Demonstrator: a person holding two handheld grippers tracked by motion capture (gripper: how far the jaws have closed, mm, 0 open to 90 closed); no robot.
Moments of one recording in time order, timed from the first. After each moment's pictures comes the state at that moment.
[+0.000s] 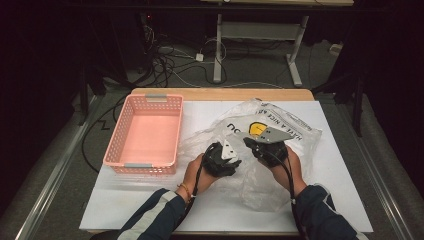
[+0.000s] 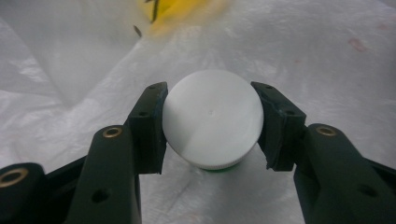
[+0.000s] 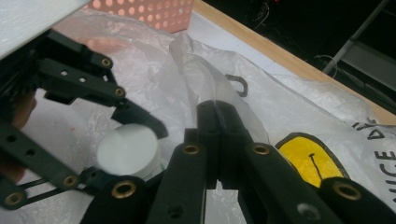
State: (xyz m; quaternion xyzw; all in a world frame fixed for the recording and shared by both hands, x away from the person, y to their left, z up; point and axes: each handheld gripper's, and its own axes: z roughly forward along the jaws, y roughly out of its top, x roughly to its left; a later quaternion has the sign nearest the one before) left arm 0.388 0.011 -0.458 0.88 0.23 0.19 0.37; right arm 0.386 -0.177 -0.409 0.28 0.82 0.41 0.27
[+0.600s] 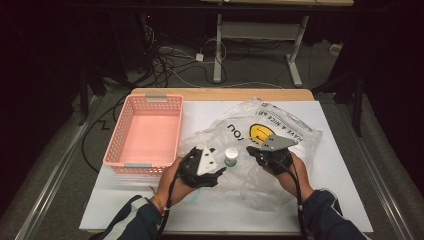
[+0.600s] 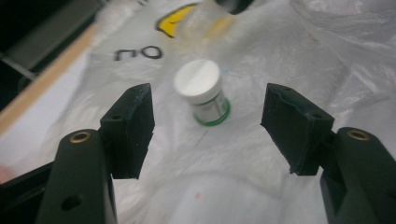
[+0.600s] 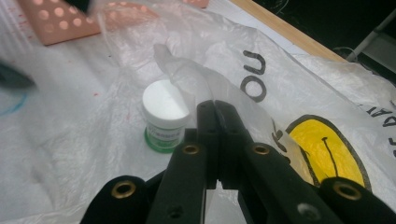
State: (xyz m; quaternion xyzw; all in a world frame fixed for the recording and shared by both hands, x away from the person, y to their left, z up) left arm 0.323 0.080 -0.408 0.86 0.20 0.26 0.38; right arm 0.371 -0.189 -0.414 0.26 0.85 0.40 0.24
